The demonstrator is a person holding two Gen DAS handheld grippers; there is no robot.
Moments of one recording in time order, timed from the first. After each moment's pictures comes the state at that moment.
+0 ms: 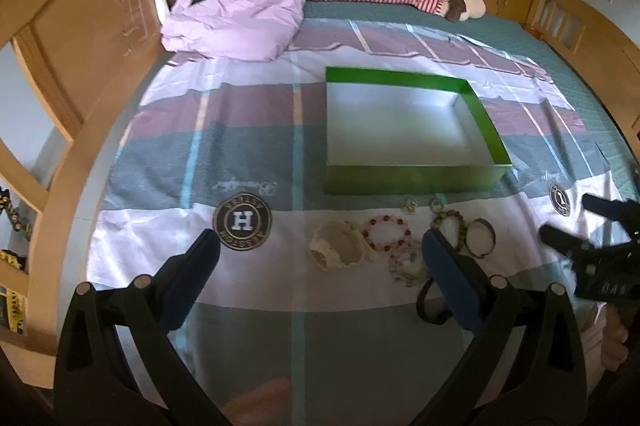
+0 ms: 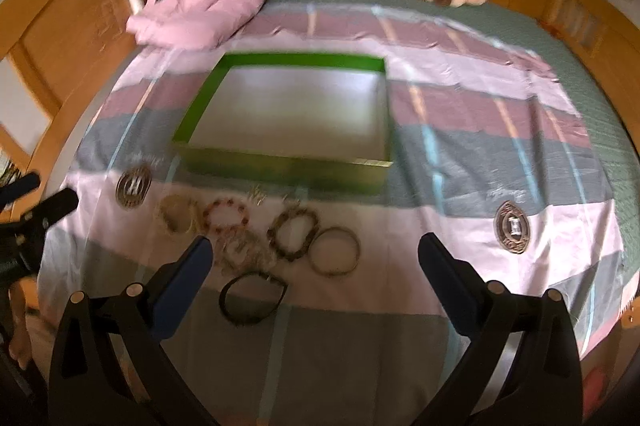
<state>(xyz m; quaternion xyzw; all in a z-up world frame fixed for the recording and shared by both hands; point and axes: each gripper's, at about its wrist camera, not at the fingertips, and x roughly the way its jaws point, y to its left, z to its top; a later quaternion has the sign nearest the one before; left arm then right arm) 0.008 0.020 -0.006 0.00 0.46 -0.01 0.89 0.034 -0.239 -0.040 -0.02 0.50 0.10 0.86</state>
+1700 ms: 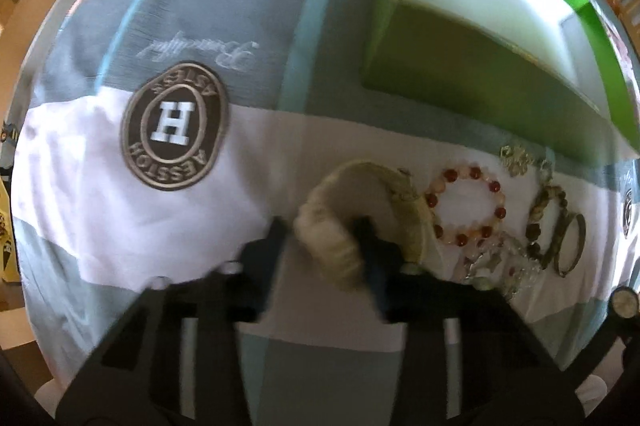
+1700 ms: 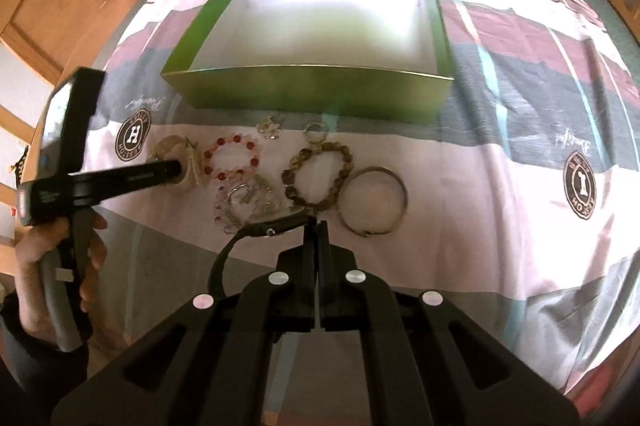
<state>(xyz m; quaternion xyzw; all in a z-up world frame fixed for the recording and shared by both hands) 0.108 0.017 -0.172 -0.06 0.64 0.06 0.76 0.055 -0.244 -0.112 0.02 0.58 0.13 0.80</state>
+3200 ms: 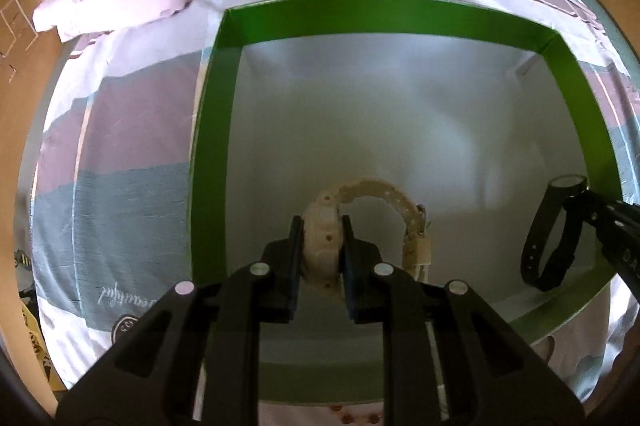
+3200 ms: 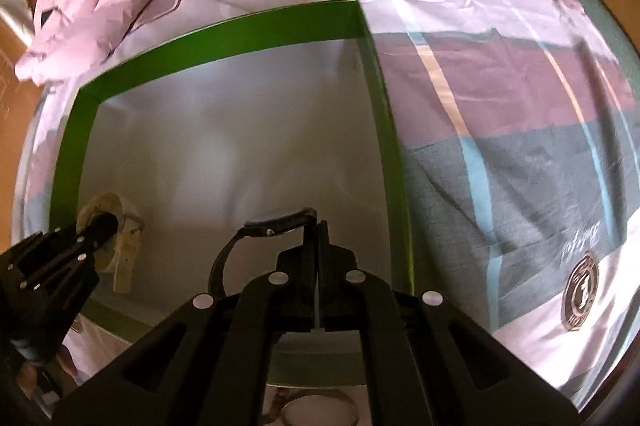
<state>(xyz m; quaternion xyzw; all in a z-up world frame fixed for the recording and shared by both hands) 0.236 -0.061 -0.151 0.05 0.58 -0.01 0.82 0.230 -0.267 -0.153 0.06 0.58 0.02 0.81</state>
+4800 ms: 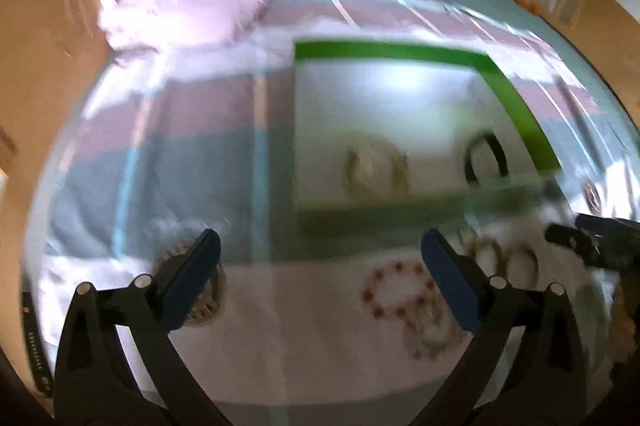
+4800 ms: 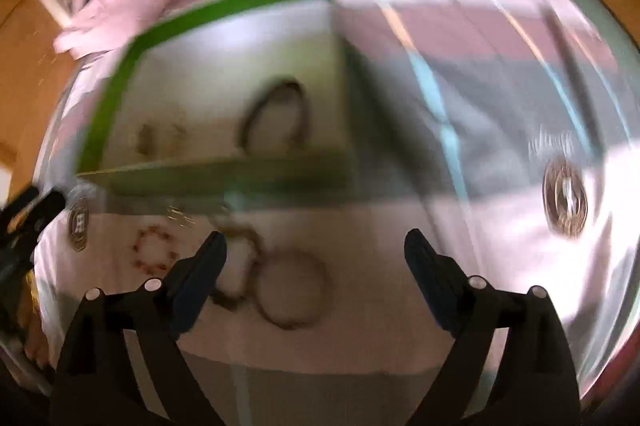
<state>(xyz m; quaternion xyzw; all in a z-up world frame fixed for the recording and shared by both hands) 0.109 -0.012 -0.109 0.02 0.48 -0.06 0.87 0.122 -0.313 -0.155 0.09 0.57 0.04 0.82</state>
